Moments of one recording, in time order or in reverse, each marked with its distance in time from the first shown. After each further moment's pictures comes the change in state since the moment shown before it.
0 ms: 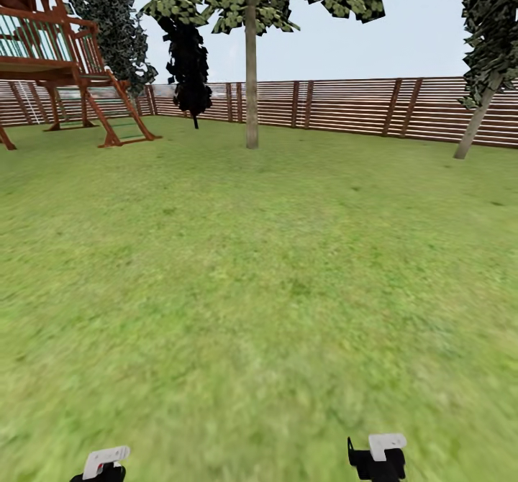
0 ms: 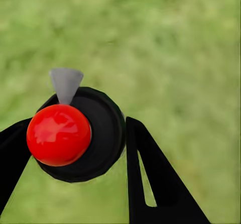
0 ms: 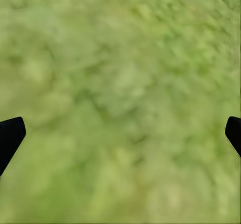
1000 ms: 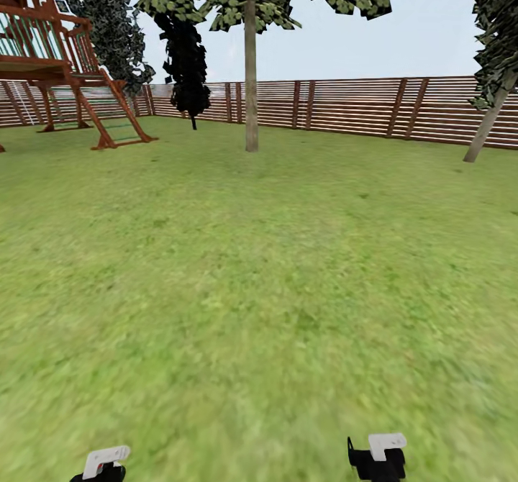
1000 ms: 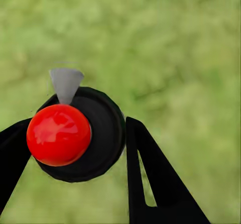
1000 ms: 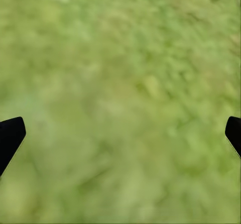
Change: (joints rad) left arm 0.000 0.000 0.000 -0.001 0.000 0.000 0.000; right arm 0.000 0.000 0.000 0.000 0.002 0.000 -0.001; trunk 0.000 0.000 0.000
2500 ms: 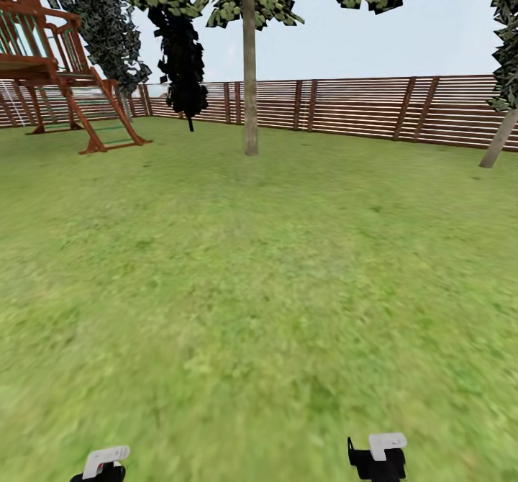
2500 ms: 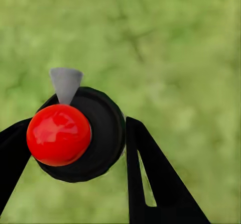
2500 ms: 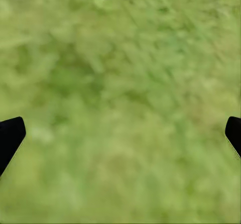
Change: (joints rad) left arm 0.000 0.000 0.000 0.000 0.000 0.000 0.000; right arm 0.000 0.000 0.000 -0.001 0.000 0.000 -0.001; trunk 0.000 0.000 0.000
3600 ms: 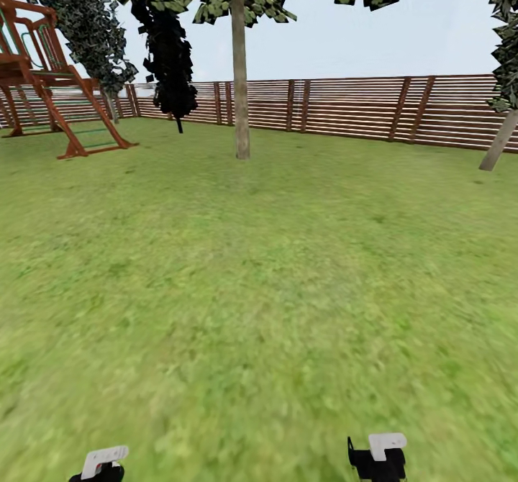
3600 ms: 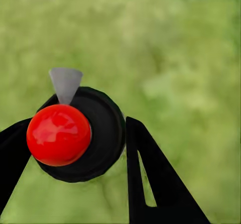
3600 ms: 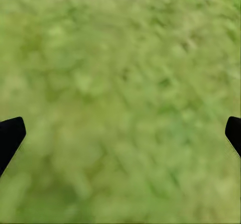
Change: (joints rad) left arm 0.000 0.005 0.000 0.000 0.000 0.001 0.000; right arm 0.000 0.000 0.000 0.000 -0.001 0.000 0.000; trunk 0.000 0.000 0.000
